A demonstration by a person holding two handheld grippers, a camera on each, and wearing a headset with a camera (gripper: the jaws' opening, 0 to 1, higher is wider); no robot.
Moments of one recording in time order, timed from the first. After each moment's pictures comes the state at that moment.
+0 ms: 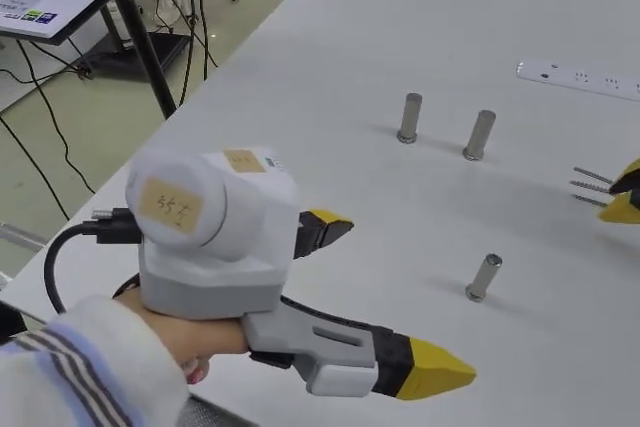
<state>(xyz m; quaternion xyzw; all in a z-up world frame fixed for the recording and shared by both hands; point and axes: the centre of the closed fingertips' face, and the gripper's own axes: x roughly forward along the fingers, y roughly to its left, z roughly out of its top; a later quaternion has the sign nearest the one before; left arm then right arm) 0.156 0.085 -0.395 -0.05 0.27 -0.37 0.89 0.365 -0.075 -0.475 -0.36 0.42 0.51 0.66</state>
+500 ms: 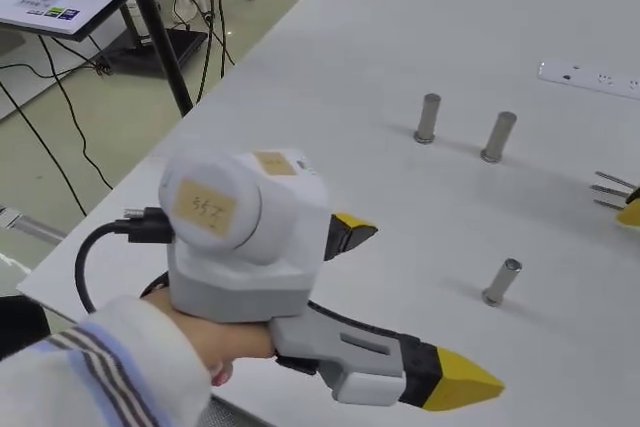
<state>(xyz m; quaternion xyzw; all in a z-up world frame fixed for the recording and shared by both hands) 0.154 0.080 -0.396 -0.05 0.27 -0.38 0.88 0.379 -0.081 -0.493 -0.33 0.45 0.49 0.66</state>
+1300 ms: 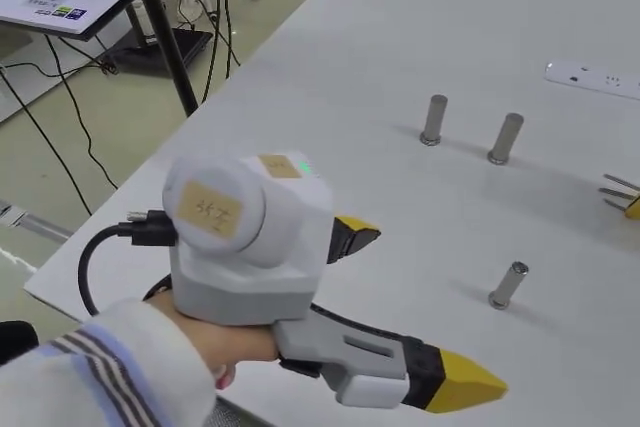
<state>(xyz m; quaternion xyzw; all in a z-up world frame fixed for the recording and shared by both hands) 0.151 0.085 -0.397 -0.05 0.28 -0.37 0.88 0.383 -0.080 -0.497 -0.36 0.43 0.49 0.67</state>
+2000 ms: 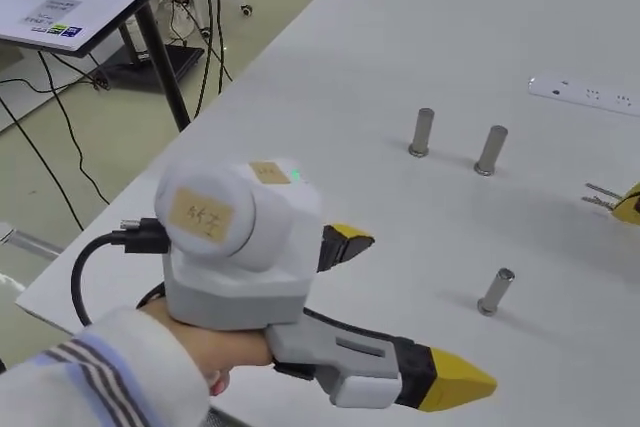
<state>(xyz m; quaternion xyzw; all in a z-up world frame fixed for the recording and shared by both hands) 0.152 0.083 -0.390 -0.05 0.27 -0.37 0.89 0.378 -0.074 -0.471 -0.37 0.38 0.46 0.71</state>
